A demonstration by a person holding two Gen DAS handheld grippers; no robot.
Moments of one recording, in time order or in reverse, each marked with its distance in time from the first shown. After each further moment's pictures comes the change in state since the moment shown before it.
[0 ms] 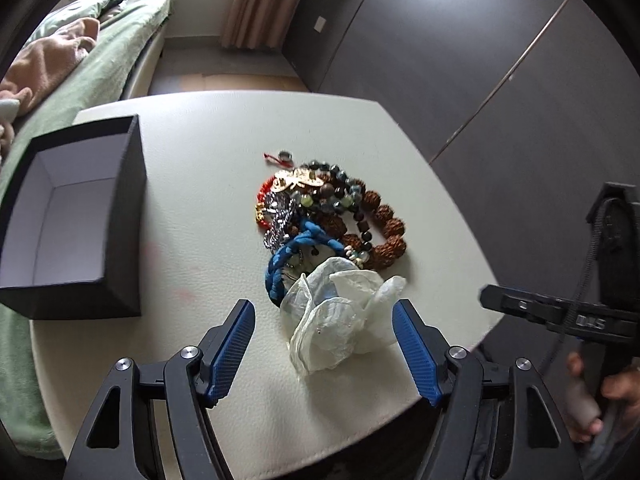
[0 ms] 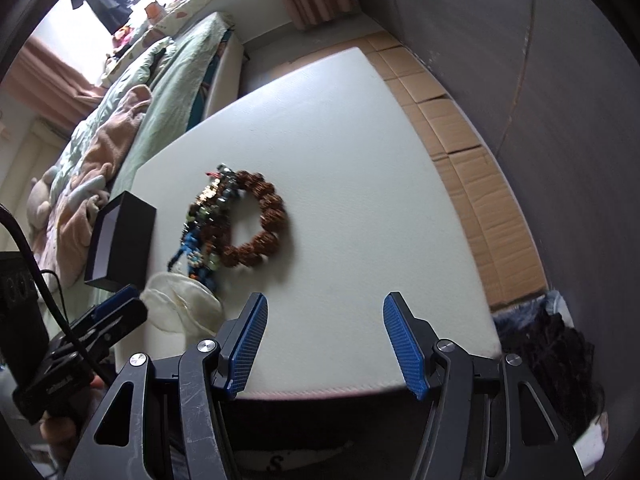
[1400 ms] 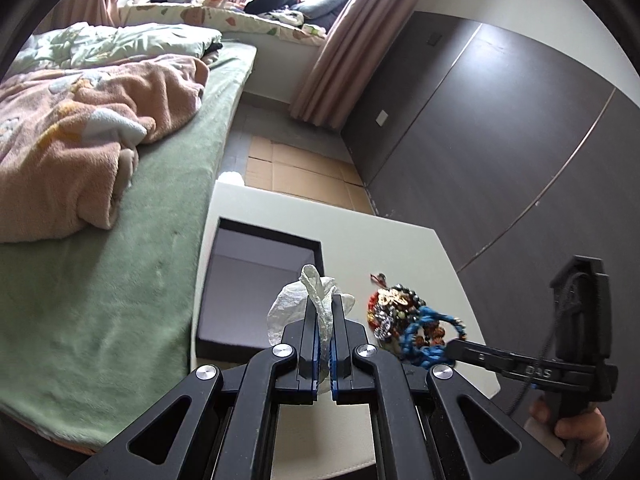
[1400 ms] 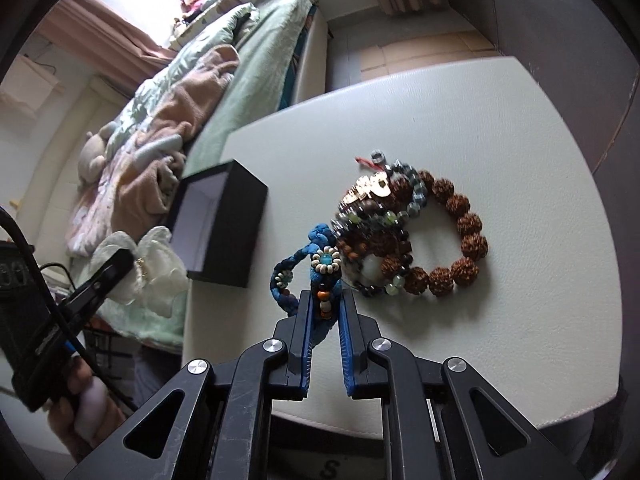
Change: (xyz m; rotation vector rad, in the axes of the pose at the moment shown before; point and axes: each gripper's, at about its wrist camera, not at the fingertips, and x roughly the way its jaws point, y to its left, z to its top) left arm -0.133 0.095 0.015 -0.211 -0.300 0.056; right arm 0.024 0.129 0.022 -0.177 0.019 0.226
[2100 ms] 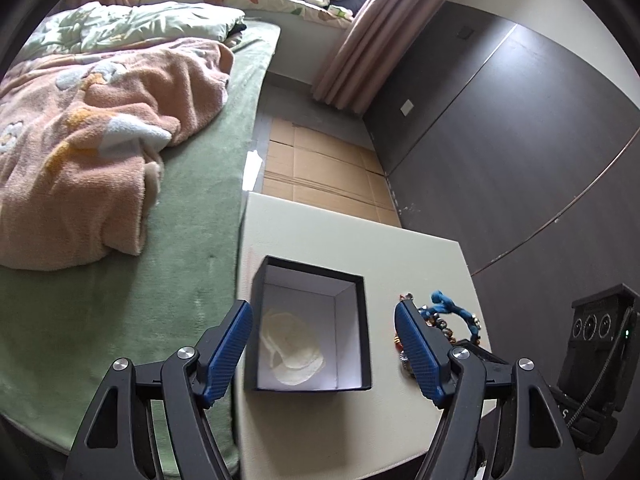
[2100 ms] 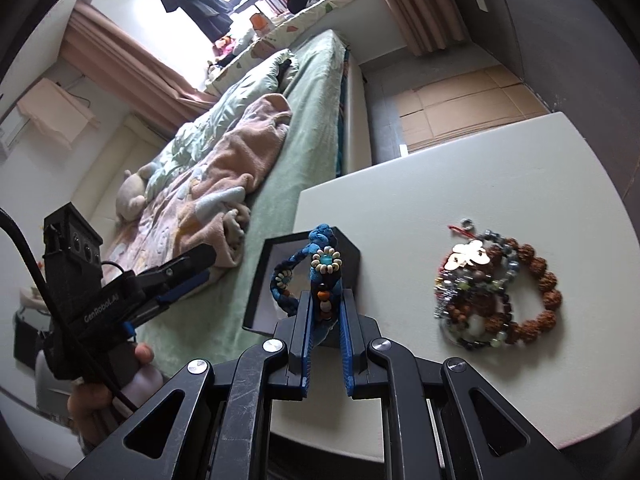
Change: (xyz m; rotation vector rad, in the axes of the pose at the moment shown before) left arm -0.001 0.036 0.053 -0.062 0.096 0.045; right arm 0.003 0.069 0.022 0.001 -0.151 0.123
